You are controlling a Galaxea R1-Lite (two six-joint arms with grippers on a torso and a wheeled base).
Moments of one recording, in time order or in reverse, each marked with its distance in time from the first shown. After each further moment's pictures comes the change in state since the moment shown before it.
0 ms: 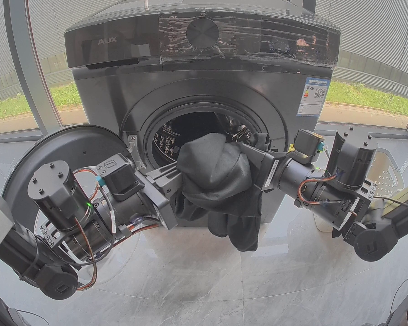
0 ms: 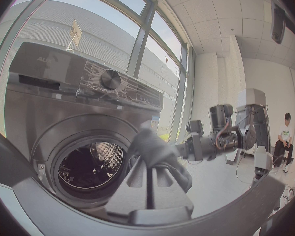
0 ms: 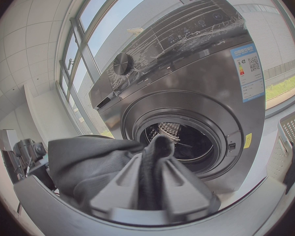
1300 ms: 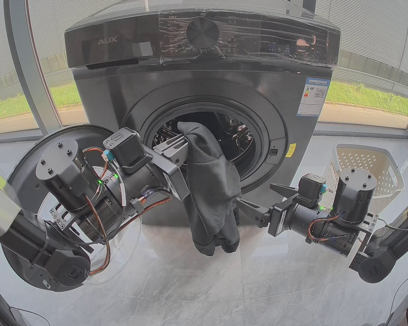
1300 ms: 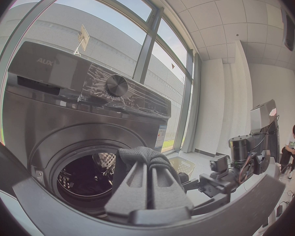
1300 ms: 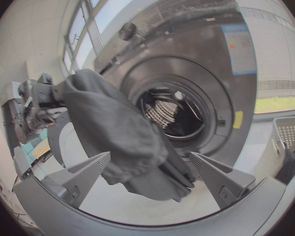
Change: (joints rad) left arm -0.007 0.042 -0.153 0.016 0.063 -0.047; right arm -0.034 0.022 0.264 -0.126 0.087 -0.138
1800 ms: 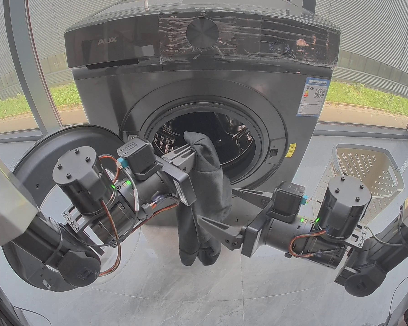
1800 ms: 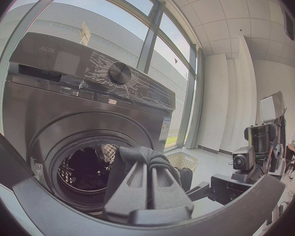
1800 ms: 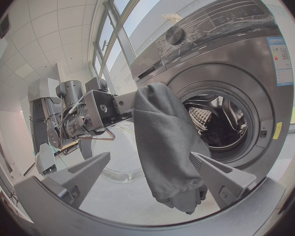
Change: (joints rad) left arm -0.004 0.063 -0.013 -0.001 0.023 0.010; right arm 0.141 0.042 -0.039 -0.104 0.124 -0.037
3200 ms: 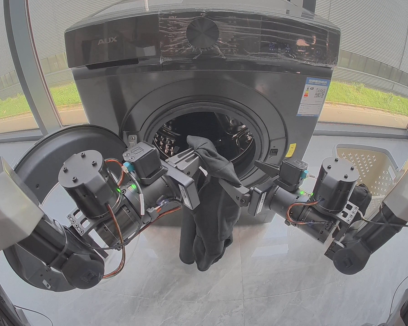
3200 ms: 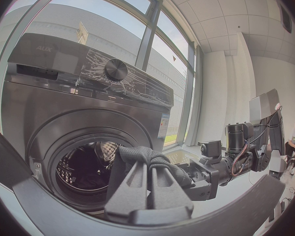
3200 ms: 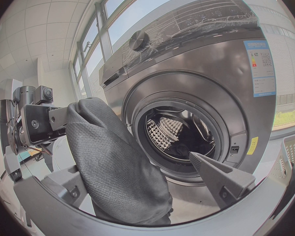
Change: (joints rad) left arm -0.014 0.018 0.000 -0.003 0.021 0.029; right arm -0.143 0.105 -0.123 -0.041 -0.116 -0.044
